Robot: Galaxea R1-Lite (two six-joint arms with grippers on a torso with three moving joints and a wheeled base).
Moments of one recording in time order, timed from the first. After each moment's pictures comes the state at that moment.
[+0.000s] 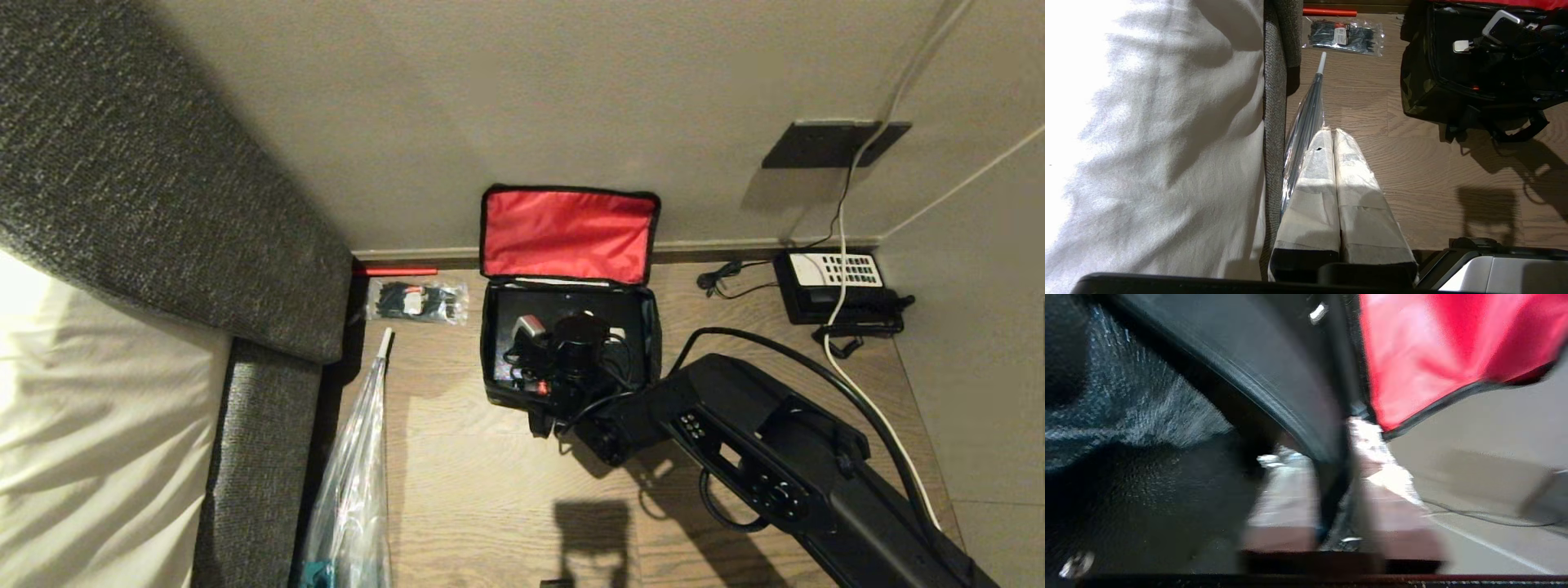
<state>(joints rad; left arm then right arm) 0.00 0.00 0.00 0.01 0.01 0.00 0.65 2.76 -1.84 -0.98 -0.86 -1.27</state>
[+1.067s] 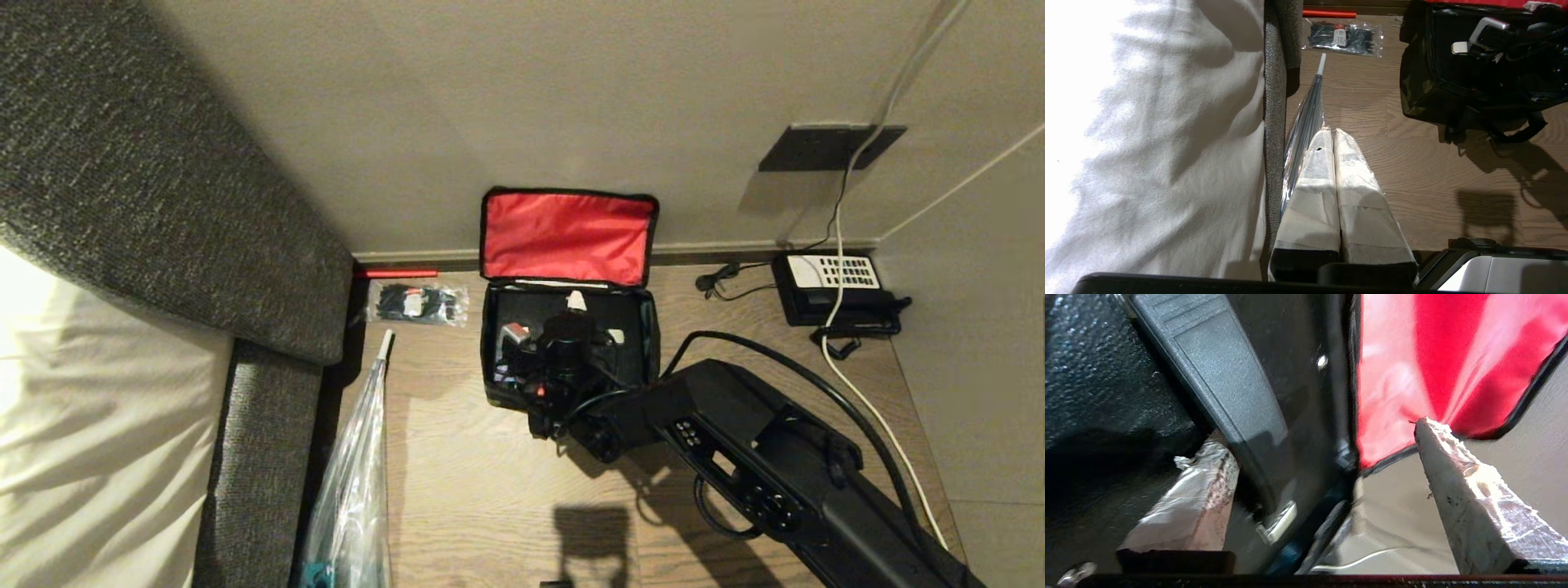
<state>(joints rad) 0.00 0.00 0.00 0.01 0.01 0.00 0.65 2.80 -1.93 -0.90 -0.77 -1.40</state>
